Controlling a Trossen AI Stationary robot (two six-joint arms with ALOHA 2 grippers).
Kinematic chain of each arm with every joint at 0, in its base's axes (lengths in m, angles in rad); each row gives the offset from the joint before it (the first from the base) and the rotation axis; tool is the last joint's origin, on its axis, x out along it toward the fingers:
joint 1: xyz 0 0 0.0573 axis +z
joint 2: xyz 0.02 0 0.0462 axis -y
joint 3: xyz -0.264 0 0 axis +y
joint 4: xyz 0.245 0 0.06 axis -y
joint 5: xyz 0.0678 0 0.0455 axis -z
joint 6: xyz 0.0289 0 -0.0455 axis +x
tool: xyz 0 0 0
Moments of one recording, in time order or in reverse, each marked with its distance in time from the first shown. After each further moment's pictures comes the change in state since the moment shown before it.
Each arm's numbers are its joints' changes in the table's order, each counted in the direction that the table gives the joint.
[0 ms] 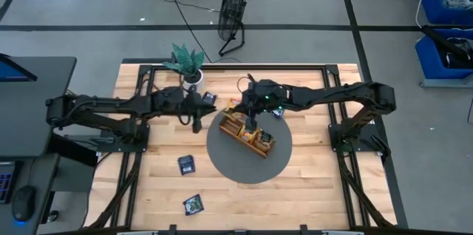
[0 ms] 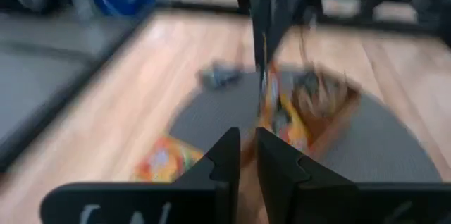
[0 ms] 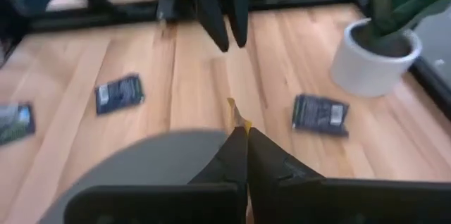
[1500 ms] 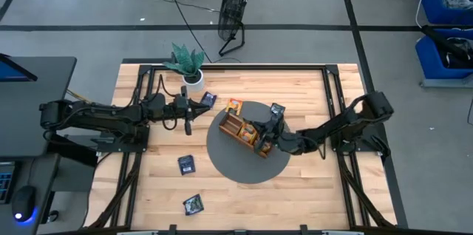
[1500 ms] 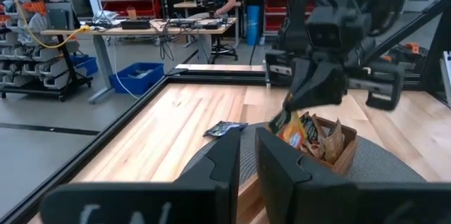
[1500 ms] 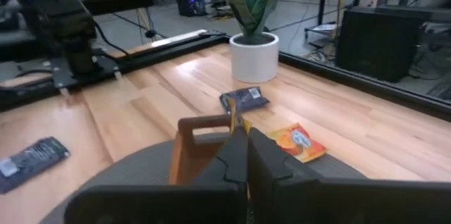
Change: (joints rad) left arm 0.006 0.132 0.297 0.487 -0.001 0.053; right arm 0.437 -0.085 0.500 0.825 0.973 0.299
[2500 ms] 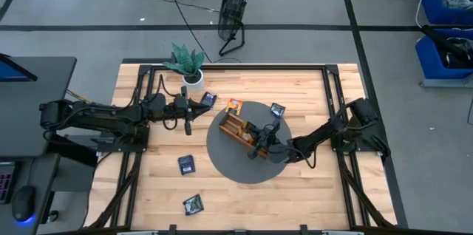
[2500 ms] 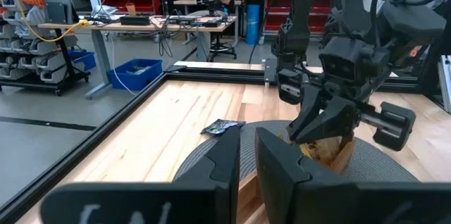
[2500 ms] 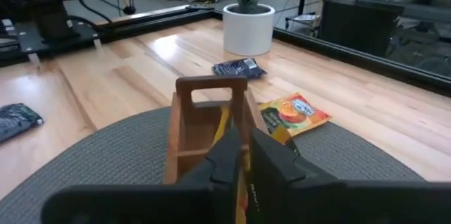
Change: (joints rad) left arm 0.000 0.000 0.000 -0.006 0.000 -0.027; right arm 0.052 -0.168 -0.102 -0.087 0.111 0.079
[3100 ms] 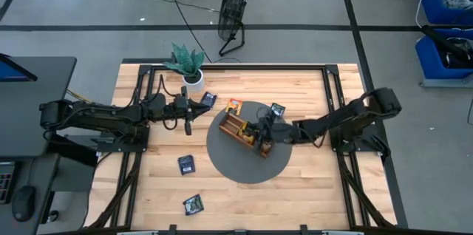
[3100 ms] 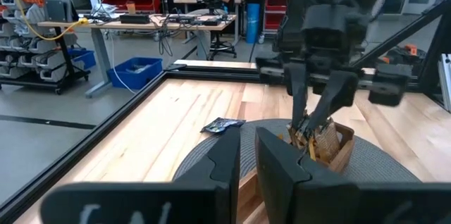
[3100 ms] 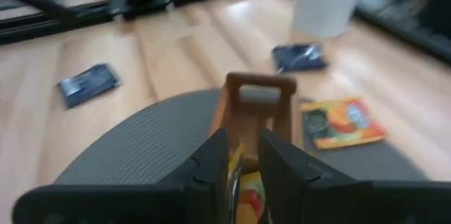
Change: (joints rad) left arm 0.000 0.000 0.000 -0.005 0.000 -0.001; right arm -0.166 0.272 0.001 -0.317 -0.514 -0.085
